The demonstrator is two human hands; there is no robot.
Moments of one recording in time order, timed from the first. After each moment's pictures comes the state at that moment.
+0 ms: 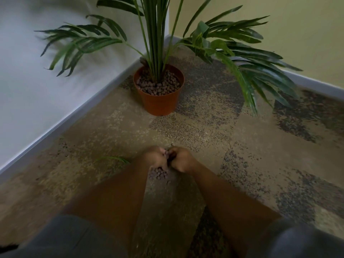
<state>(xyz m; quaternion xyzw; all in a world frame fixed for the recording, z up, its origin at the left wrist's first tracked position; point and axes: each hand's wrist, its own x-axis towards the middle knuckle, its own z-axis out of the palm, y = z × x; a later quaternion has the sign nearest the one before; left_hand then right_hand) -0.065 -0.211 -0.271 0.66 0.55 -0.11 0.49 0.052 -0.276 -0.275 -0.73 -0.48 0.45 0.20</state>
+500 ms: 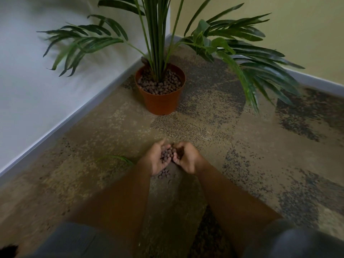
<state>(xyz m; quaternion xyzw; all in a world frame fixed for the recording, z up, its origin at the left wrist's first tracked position) -0.059 -0.226 -0.266 0.22 0.55 0.17 0.79 0.054 -0.268 -0.270 -0.54 -0.03 0.68 0.49</state>
